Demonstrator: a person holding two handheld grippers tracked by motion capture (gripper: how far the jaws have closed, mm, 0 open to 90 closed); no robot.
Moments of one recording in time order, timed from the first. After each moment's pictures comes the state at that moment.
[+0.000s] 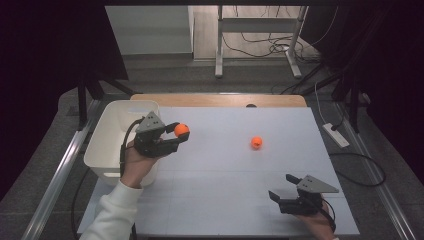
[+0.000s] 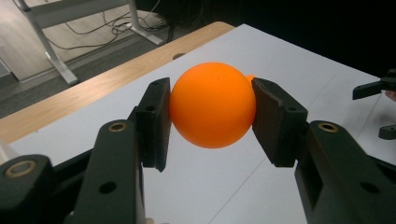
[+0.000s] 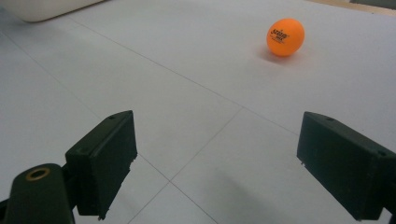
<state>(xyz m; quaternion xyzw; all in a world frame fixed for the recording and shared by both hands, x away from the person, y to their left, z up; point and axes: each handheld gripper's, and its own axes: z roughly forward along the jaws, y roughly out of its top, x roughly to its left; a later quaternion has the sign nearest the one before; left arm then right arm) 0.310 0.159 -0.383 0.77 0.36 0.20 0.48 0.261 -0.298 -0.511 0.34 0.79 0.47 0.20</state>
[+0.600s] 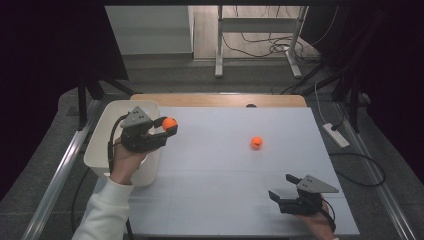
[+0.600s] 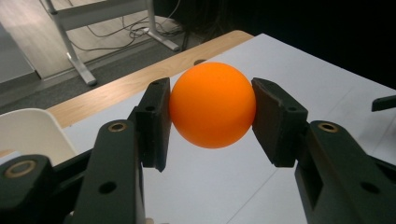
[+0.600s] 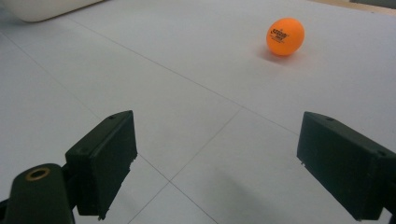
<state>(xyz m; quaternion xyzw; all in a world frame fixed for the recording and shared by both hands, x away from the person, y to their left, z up) 0.313 0.187 -0.375 0.75 0.39 0.21 0.49 0.261 -0.298 -0.511 0.34 0.79 0.47 0.20</state>
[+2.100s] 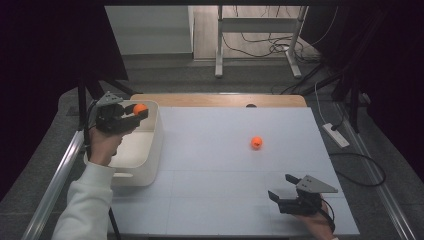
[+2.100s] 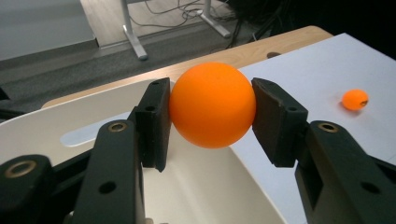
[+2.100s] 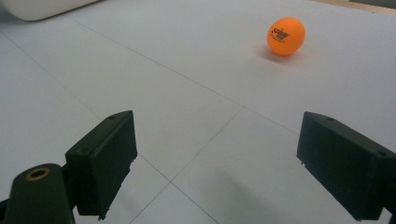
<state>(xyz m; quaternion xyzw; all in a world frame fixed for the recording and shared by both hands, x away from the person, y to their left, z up) 0.354 0.256 -0.376 0.72 0.48 0.23 0.44 0.261 -0.296 -0.512 0.34 0.79 0.47 0.20</state>
